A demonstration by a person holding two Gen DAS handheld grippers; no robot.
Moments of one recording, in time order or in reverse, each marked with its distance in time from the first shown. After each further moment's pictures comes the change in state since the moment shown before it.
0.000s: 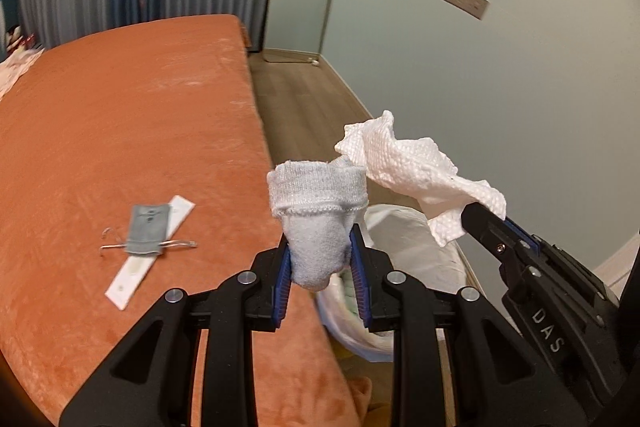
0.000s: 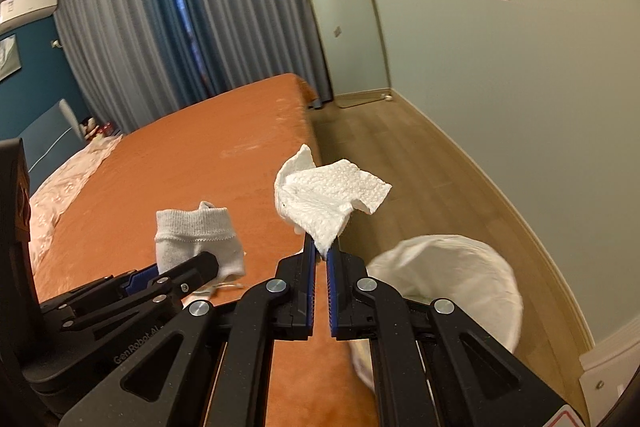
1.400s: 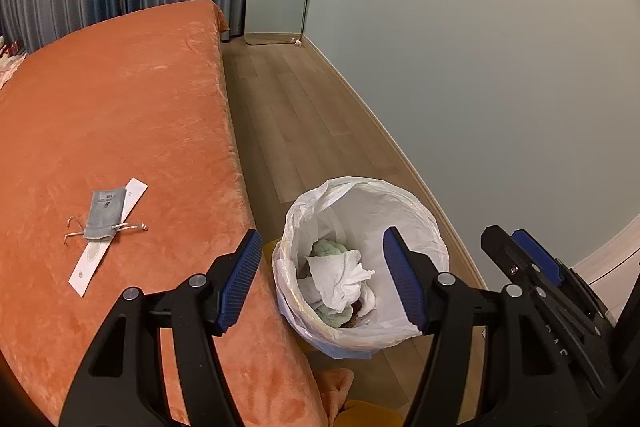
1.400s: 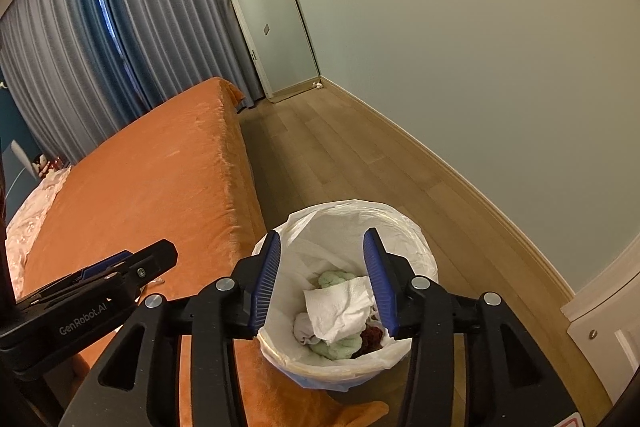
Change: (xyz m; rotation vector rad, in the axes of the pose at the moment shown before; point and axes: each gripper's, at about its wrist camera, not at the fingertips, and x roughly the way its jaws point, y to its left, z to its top) left arm 0.043 -0.051 -0.022 0.033 0.062 -0.004; right arm -0.006 -0.085 -0.038 0.144 0.016 -0.144
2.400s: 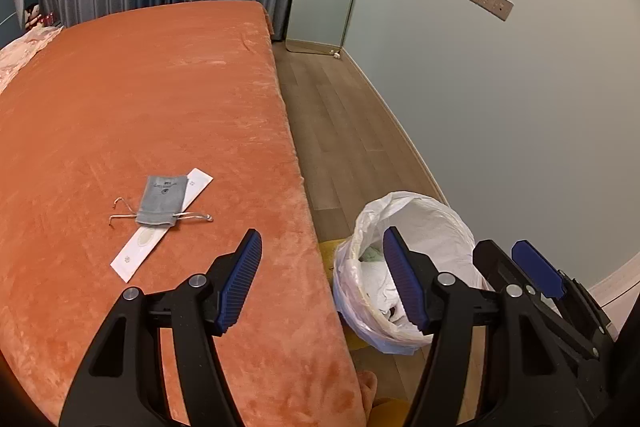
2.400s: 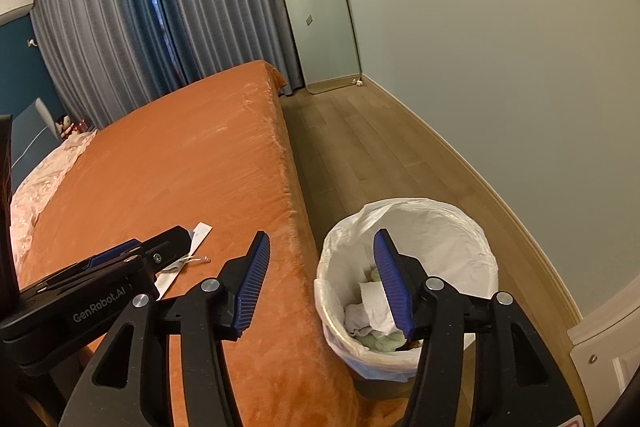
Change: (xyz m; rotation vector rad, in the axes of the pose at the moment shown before) left arm -0.038 0.082 -0.008 -0.119 -0.045 0.068; right arm -0.005 0.091 -0.015 -0.138 0.021 0.072
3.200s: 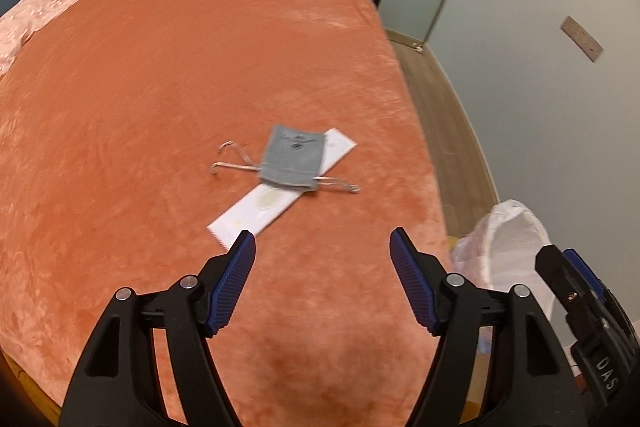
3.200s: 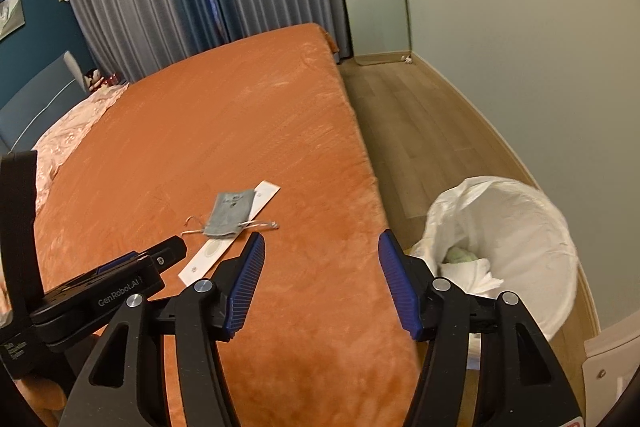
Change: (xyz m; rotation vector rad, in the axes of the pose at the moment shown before) left arm 0.022 0.170 -0.032 -0.228 0.077 0.169; right arm 0.058 0.115 -0.033 -0.110 0.124 0.105
